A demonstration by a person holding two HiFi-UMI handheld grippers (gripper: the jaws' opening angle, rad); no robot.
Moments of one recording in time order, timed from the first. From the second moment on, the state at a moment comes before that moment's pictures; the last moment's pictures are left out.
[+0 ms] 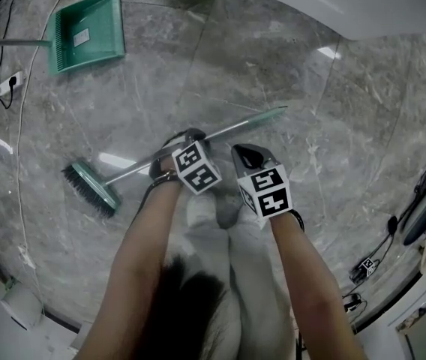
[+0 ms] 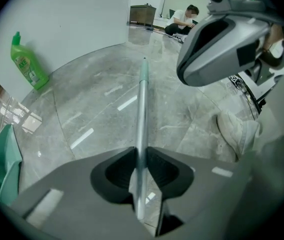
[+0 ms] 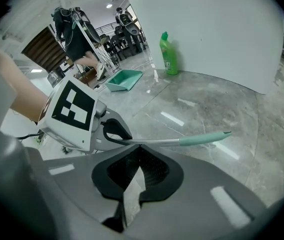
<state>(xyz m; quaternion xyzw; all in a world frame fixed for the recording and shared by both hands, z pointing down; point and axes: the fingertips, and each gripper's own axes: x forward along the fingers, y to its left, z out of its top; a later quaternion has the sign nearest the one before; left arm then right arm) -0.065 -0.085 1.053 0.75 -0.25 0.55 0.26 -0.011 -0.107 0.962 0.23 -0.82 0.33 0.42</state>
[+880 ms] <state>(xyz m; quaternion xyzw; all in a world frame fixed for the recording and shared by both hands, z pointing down) -0.054 -0.228 0.854 0.80 -0.39 0.41 0.22 0.008 -0.208 0.781 0.29 -0.84 0.28 0.35</state>
